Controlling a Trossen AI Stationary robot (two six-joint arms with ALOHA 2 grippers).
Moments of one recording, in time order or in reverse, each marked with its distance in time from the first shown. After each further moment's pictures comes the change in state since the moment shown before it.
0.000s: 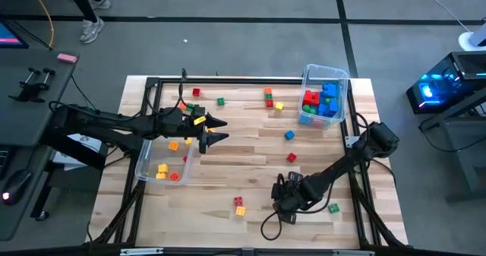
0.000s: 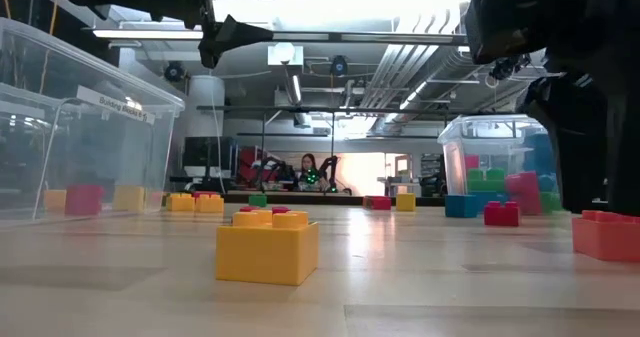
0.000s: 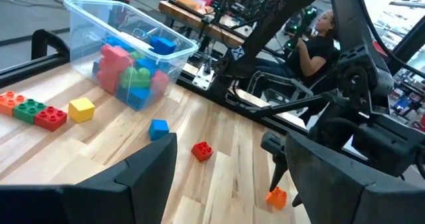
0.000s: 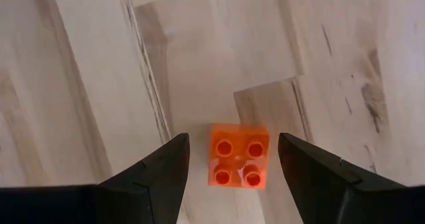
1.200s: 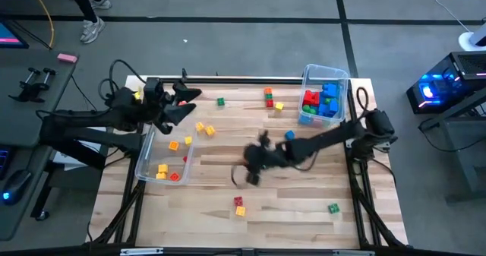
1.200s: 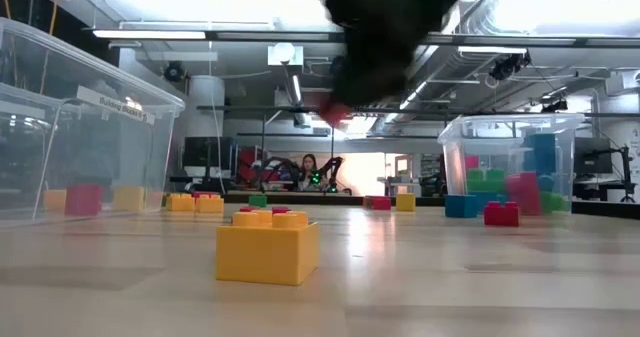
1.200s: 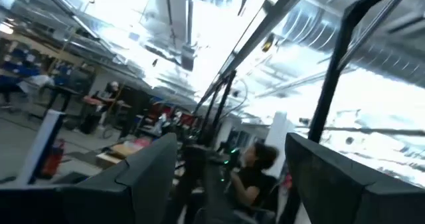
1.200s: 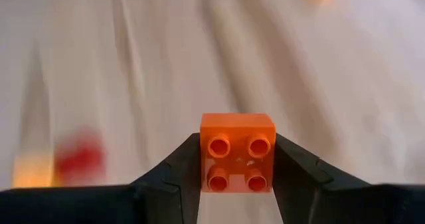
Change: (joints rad) left arm 0.055 -0.234 0.144 0.238 0.081 0.028; right arm -0.348 -0.046 0.035 0.416 0.177 -0.400
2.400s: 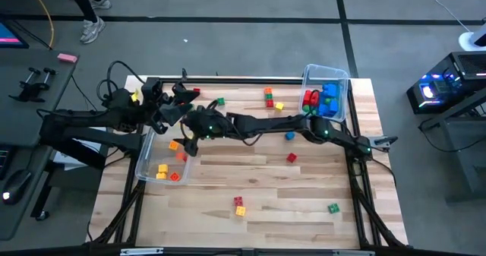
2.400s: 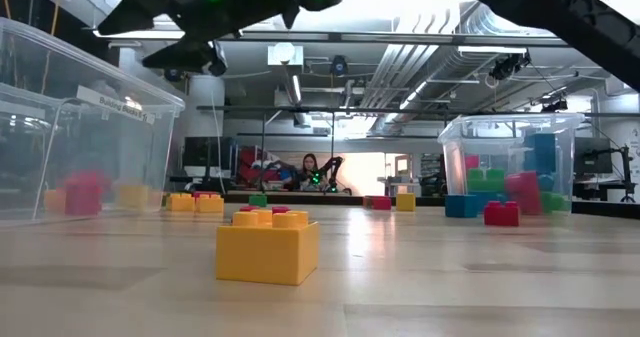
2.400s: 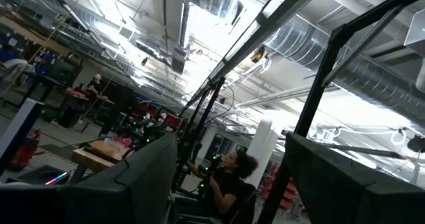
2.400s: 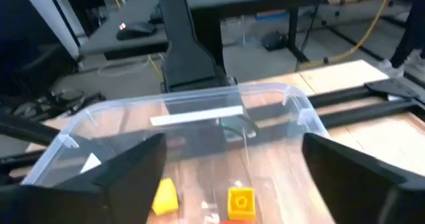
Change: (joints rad) left arm -0.030 -0.017 -0.002 0.021 -0.014 -0.099; right arm -0.262 0.668 1.048 0.199 -0.229 -0.274
